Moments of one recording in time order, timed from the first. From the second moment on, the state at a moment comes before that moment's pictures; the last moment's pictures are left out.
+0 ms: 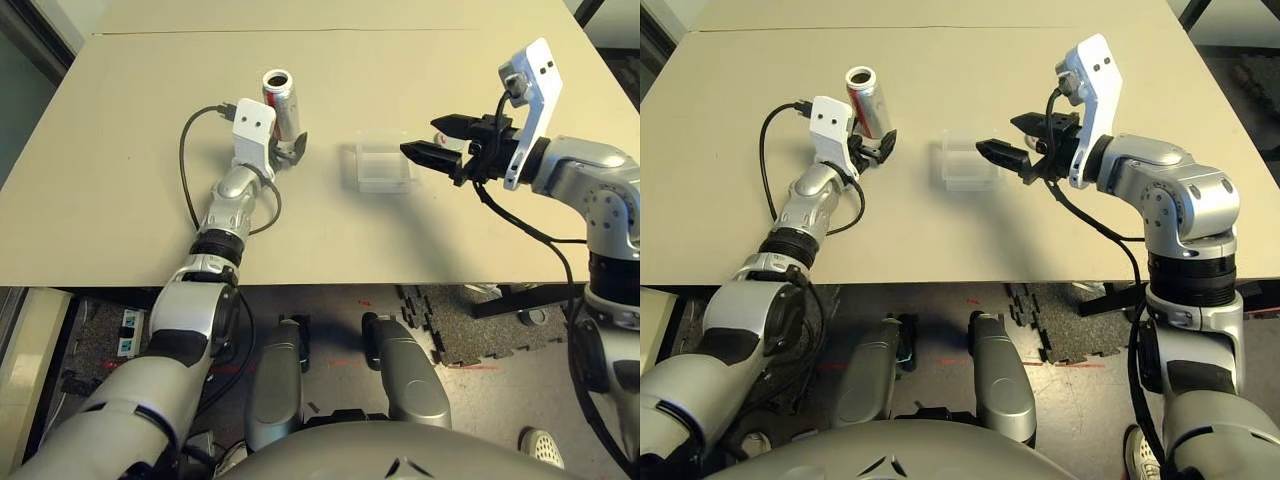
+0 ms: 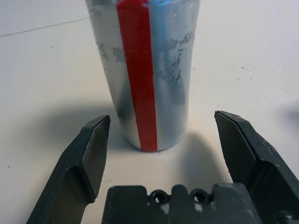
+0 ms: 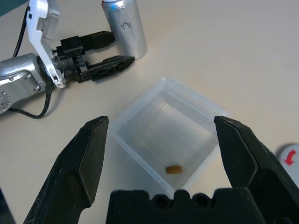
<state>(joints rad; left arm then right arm) -0.74 0.19 0.10 0.85 -0.06 -0.18 -0.35 -0.59 -0.58 -0.10 -0.20 0.56 0.98 0.68</state>
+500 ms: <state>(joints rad) -0.49 0.25 0.20 0.42 -0.19 0.07 -0.33 -0.49 -0.42 -0.31 -0.18 0.54 0.84 0.40</state>
